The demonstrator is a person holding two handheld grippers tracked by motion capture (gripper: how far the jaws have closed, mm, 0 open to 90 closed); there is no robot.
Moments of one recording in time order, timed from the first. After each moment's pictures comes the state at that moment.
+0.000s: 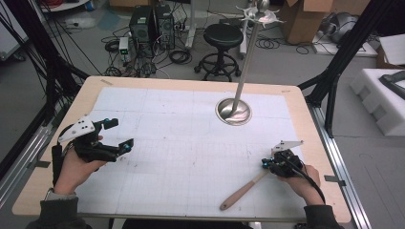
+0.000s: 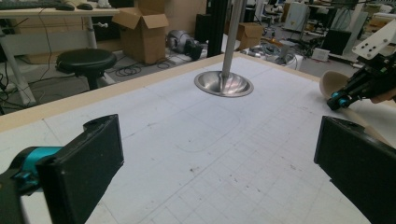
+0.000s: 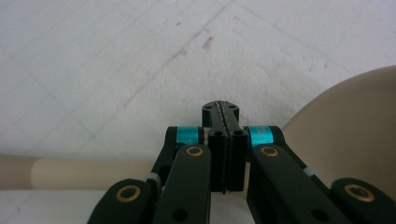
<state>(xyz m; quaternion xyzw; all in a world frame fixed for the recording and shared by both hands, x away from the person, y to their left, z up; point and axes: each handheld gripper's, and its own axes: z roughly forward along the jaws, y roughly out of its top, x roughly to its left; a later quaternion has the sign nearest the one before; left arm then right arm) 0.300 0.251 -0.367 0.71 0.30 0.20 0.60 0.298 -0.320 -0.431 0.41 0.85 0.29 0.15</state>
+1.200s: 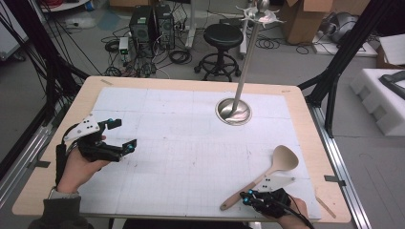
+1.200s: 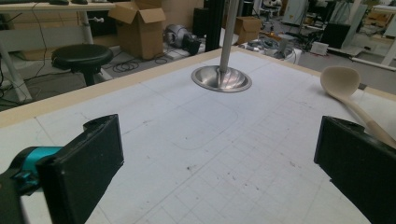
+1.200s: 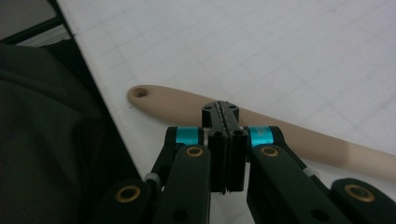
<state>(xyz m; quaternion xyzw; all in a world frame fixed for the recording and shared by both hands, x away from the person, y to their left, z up) 0.303 0.246 -0.368 0.72 0.29 0.19 0.60 0.200 -0.261 -0.431 0.28 0.87 0.39 0.08</state>
